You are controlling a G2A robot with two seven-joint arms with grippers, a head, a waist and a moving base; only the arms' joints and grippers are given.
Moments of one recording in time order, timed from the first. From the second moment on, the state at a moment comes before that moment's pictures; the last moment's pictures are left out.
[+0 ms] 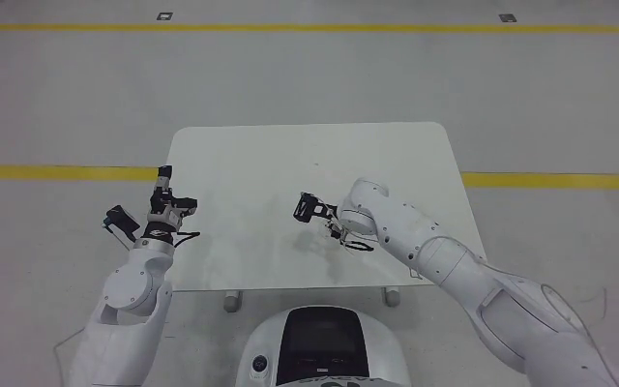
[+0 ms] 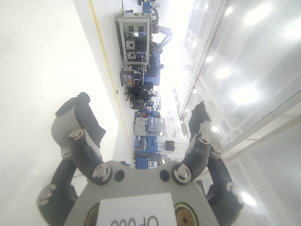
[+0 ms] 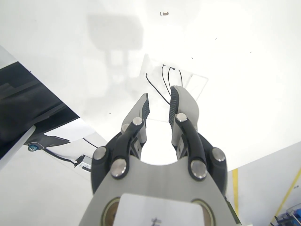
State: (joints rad) left arm 1.73 -1.15 -1.60 -1.80 -0.42 0.00 0.00; right arm -0.73 -1.34 0.47 -1.17 -1.03 -0.34 1.13
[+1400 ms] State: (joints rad) left arm 1.73 -1.15 -1.60 -1.80 -0.42 0.00 0.00; right arm -0.60 -1.45 0.19 -0.94 -0.86 -0.34 1.11
